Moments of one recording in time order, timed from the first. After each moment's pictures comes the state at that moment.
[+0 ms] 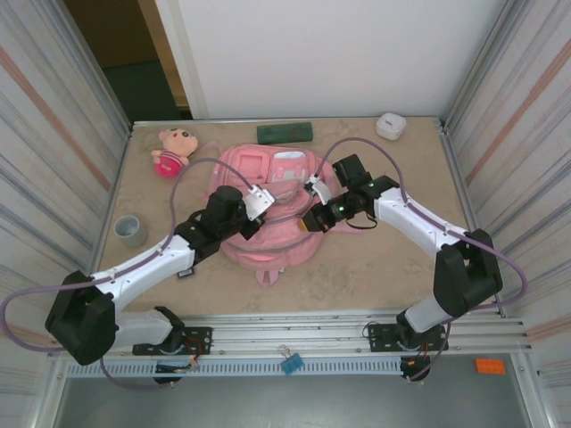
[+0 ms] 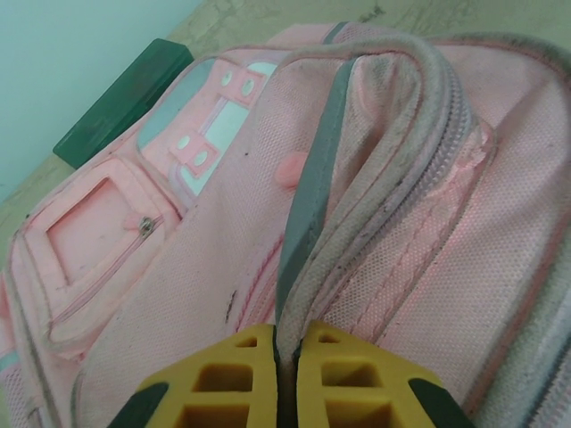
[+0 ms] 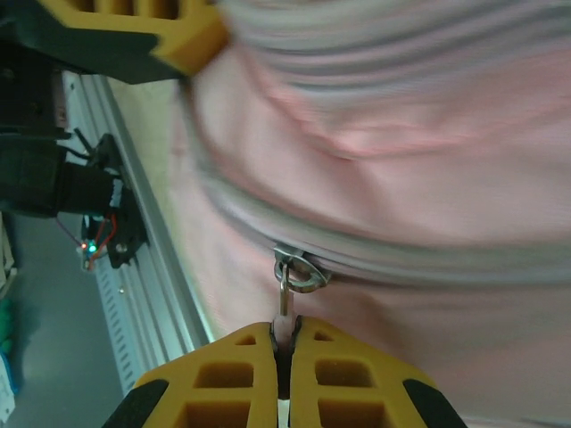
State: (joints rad) left arm -0.68 1.25 0.78 -0.09 -0.06 0.35; right arm 0.53 1.51 1.14 -0.66 -0.73 -0.03
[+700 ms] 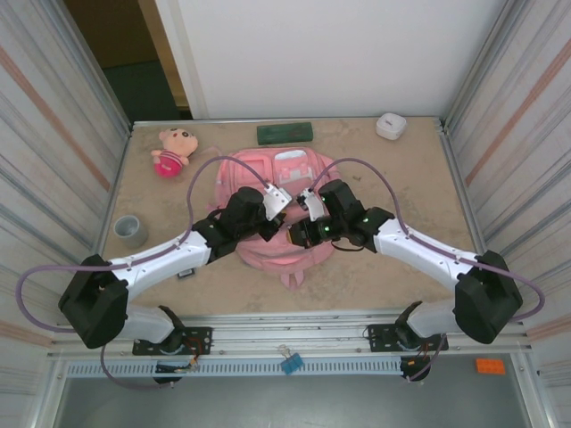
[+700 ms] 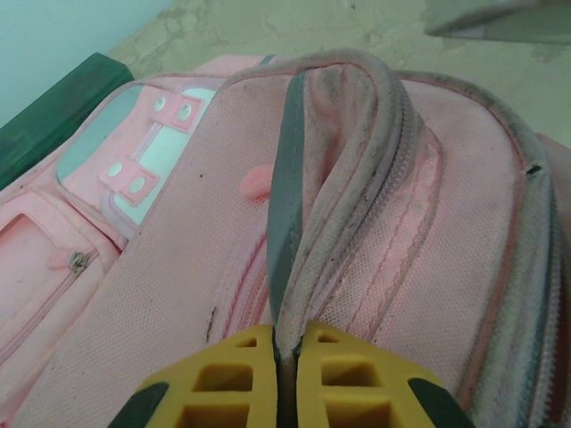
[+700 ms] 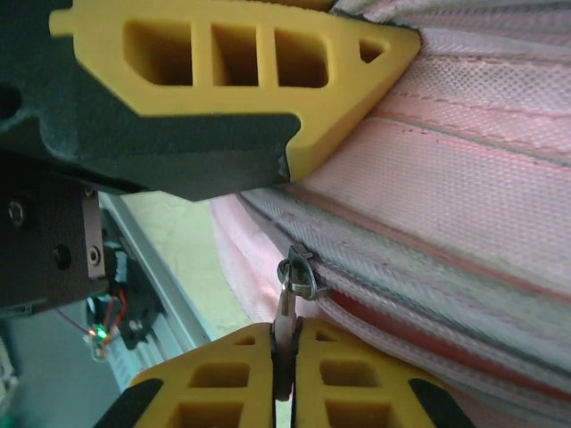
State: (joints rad) left arm -0.79 1.35 0.84 -0.03 -0.06 0.19; right arm 0.73 1.34 0.92 -0.33 -0.48 0.47
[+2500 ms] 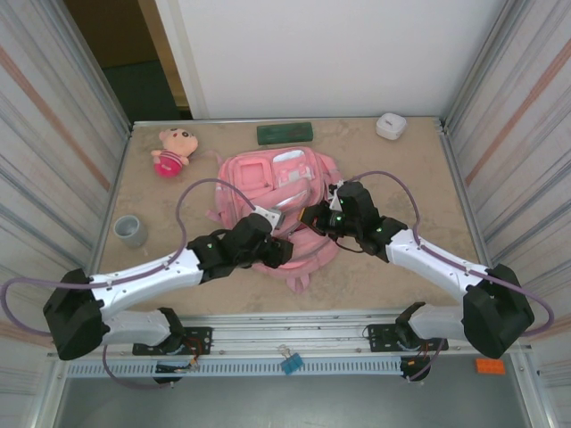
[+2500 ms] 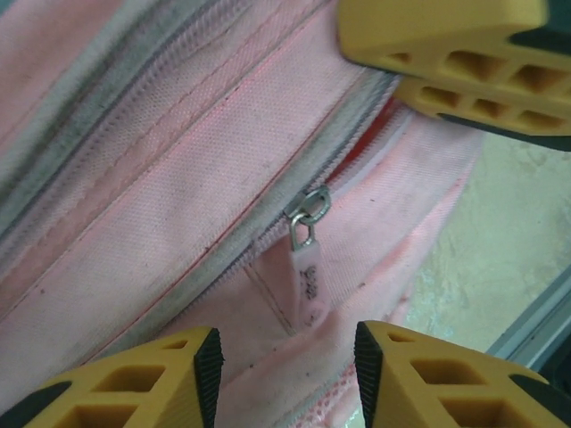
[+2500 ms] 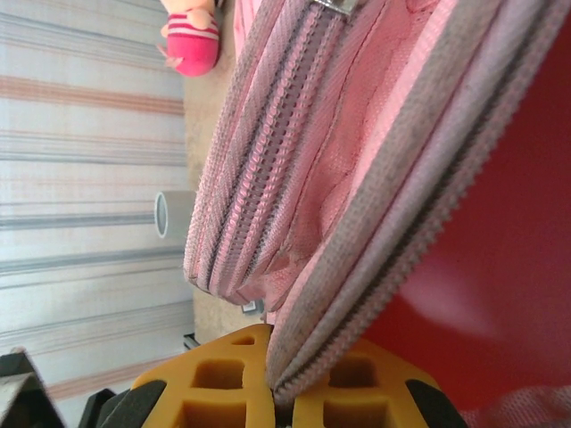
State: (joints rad) left arm -0.98 1.24 0.80 -0.32 -0.07 -0.56; right arm 0.65 1.25 0.76 -0.06 -0.33 1.11
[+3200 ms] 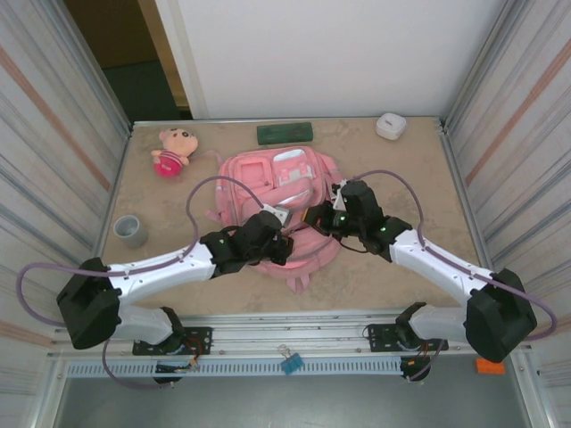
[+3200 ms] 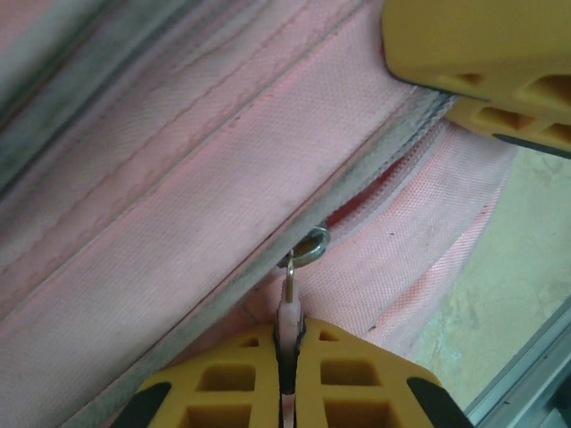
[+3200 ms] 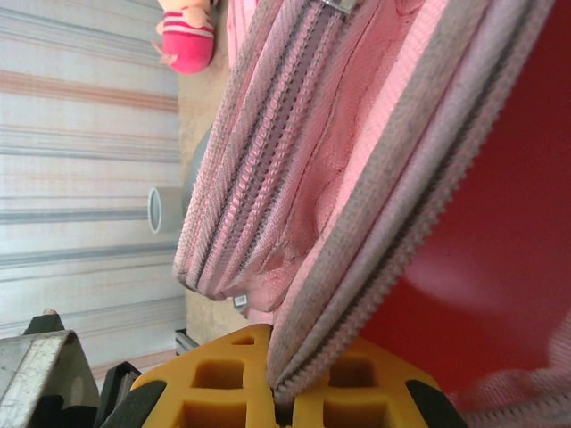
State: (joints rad) left arm -0.97 1.31 0.84 -0.28 -0.08 -0.56; right arm 0.61 1.21 0.77 -0.13 -0.36 1.06
